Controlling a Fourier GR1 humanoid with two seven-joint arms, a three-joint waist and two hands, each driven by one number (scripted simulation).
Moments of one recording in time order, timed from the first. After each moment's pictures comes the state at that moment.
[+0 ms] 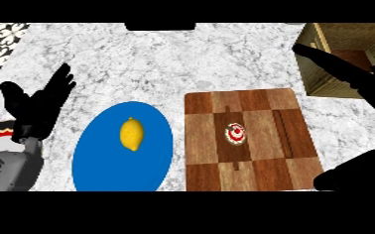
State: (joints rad) left arm -0.20 0.47 -0.07 -1.37 0.31 0.13 0.18; right arm -0.49 -0.60 0.09 -2.12 -0.12 0.49 0.96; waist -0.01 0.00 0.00
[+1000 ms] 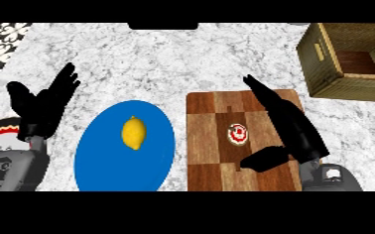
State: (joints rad) left arm -0.21 0.40 -0.01 -1.37 0.23 0.08 0.19; right arm -0.19 -0.25 0.31 -1.82 0.51 0.19 0.45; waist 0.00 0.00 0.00
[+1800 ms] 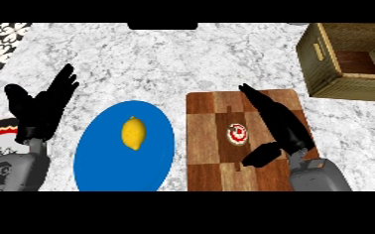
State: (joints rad) left arm -0.19 0.34 0.06 -1.41 0.15 0.03 0.22; right arm -0.19 -0.20 0.26 -1.63 0.62 0.27 0.33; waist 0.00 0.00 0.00
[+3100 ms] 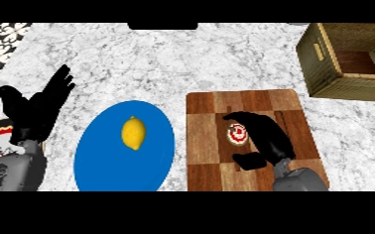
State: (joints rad) left arm -0.18 0.29 0.15 -1.42 0.08 -0.05 0.22; right arm -0.13 -0.13 0.31 -1.53 0.84 0.25 0.20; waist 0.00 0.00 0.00
